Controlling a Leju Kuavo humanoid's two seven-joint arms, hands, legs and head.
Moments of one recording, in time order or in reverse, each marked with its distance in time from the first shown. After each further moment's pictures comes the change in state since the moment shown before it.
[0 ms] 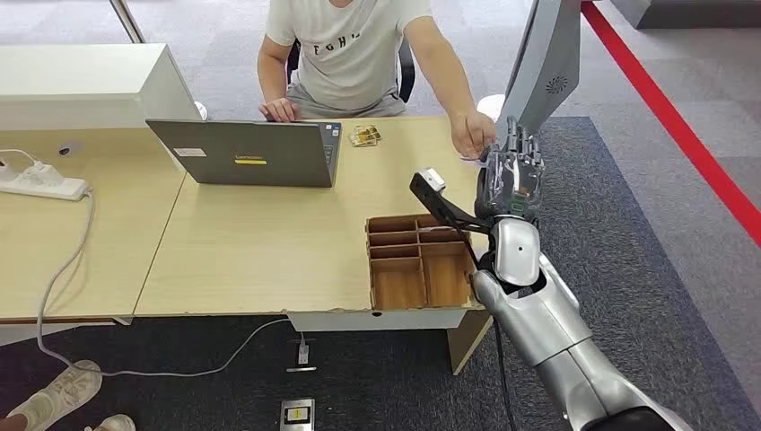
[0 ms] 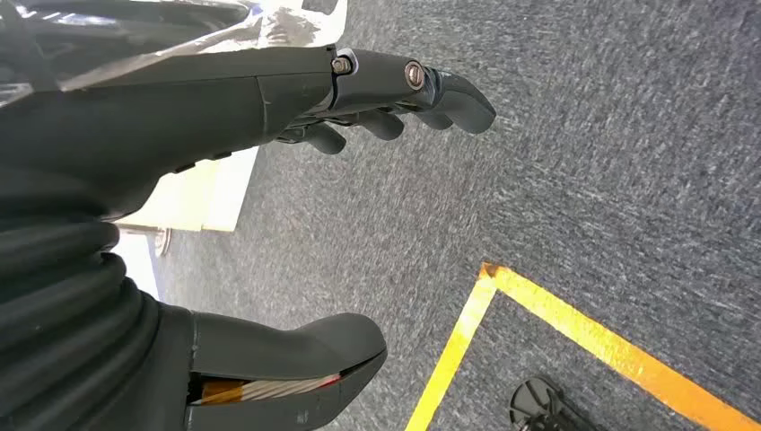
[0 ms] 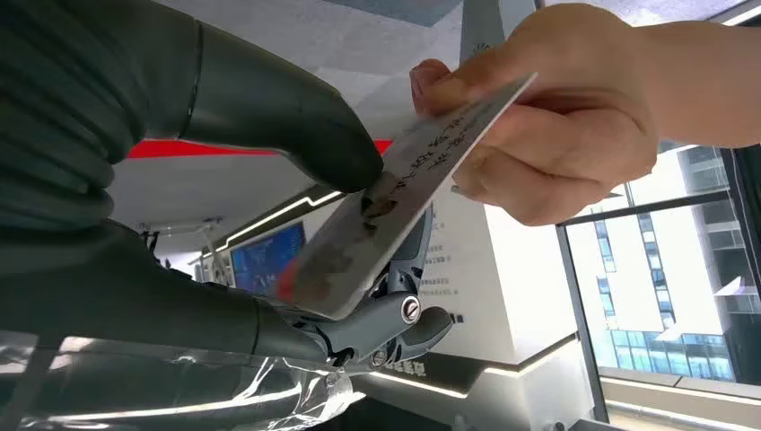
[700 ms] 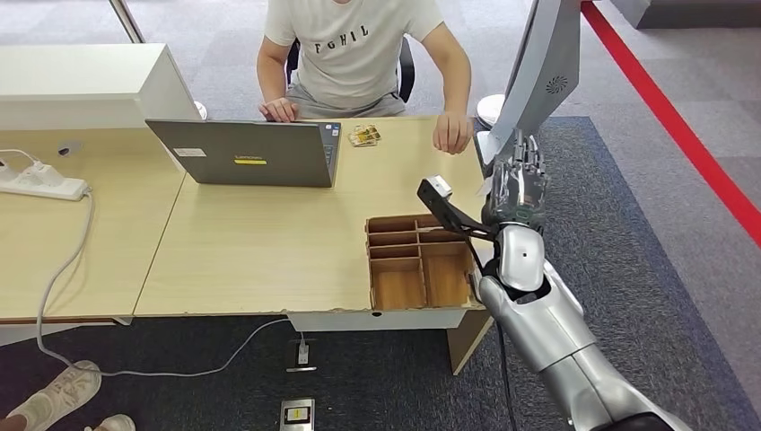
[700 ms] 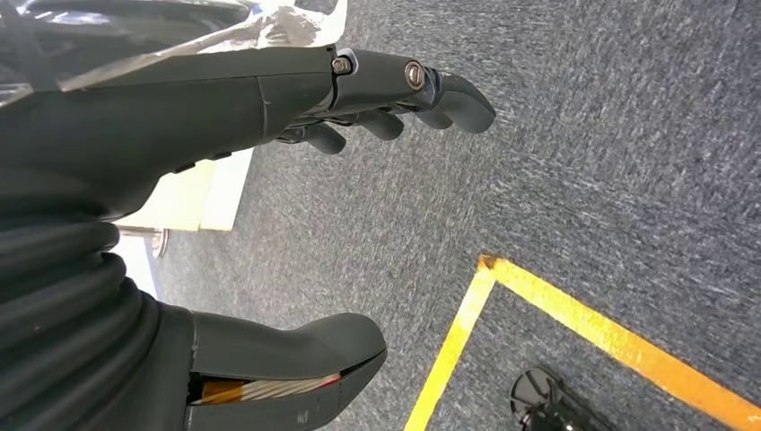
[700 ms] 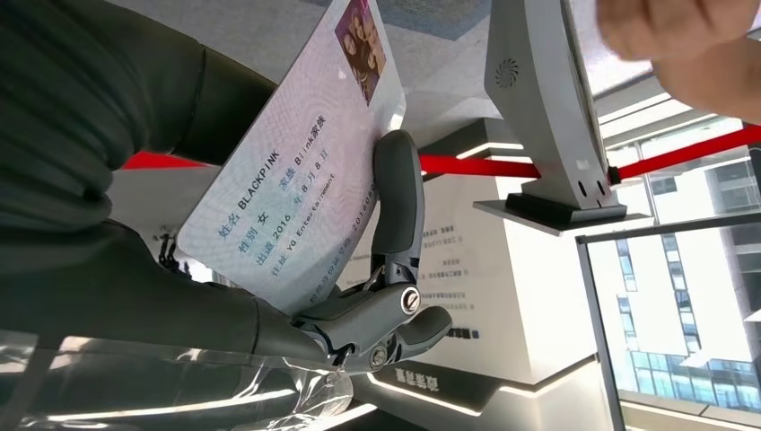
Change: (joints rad) left arm 0.000 -0.001 0.000 0.000 -0.009 -0.027 -0.010; right arm 0.026 -0.025 -0.005 -0.007 -0.023 0.012 0.022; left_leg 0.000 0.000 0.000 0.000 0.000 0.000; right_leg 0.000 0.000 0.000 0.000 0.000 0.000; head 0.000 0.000
